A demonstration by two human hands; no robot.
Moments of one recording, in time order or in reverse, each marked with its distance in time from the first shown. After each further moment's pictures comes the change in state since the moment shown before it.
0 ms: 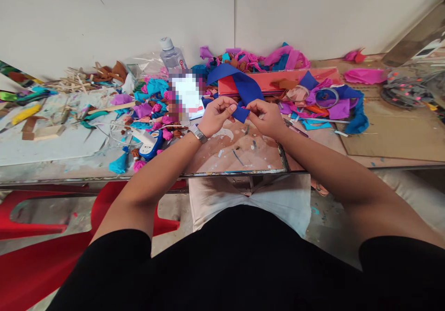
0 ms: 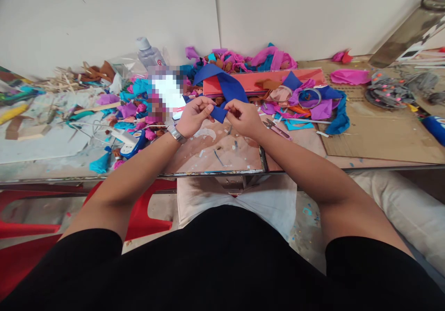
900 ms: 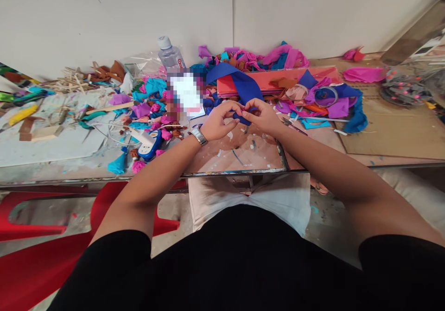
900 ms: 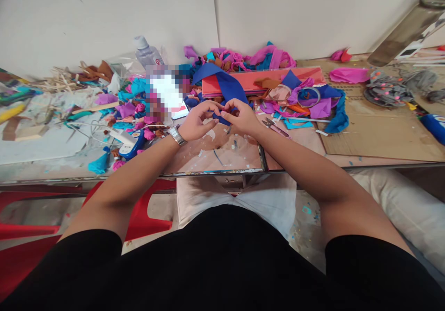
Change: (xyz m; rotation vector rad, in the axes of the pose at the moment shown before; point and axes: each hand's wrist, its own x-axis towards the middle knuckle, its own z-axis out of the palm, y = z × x) left_hand -0.013 0.014 0.007 0.302 -0.187 0.241; right_hand 0.003 0.018 0.013 0.266 -0.080 0.213
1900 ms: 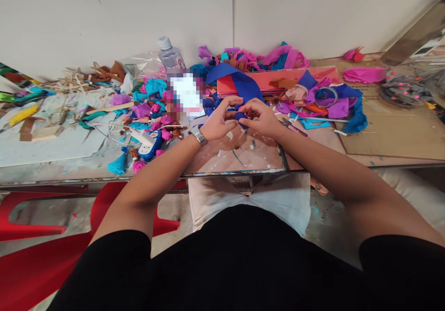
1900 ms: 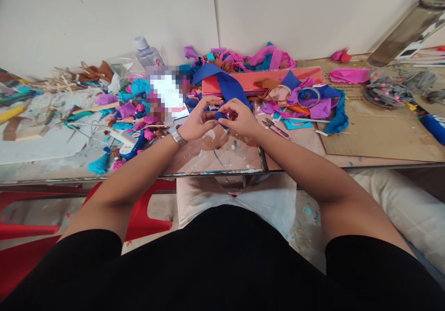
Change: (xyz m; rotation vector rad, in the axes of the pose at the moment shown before) left_hand 0.000 -0.019 0.005 -0.202 0.010 -0.065; right_hand -0.004 -0.005 -0.003 -0.104 -0.026 -0.174
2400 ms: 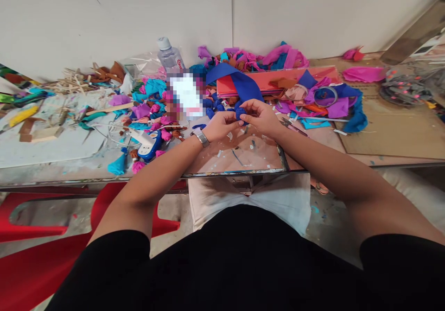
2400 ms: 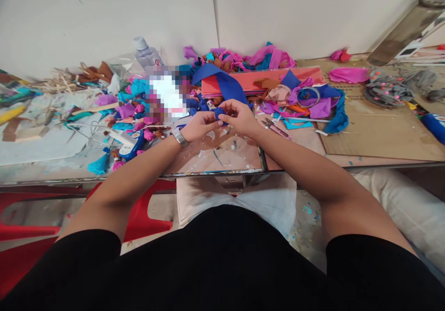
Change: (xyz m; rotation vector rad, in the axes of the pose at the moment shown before) left_hand -0.001 0.004 0.010 -0.073 -0.055 -0.282; right_hand 0.002 0.002 0.008 0.232 0.045 0.159
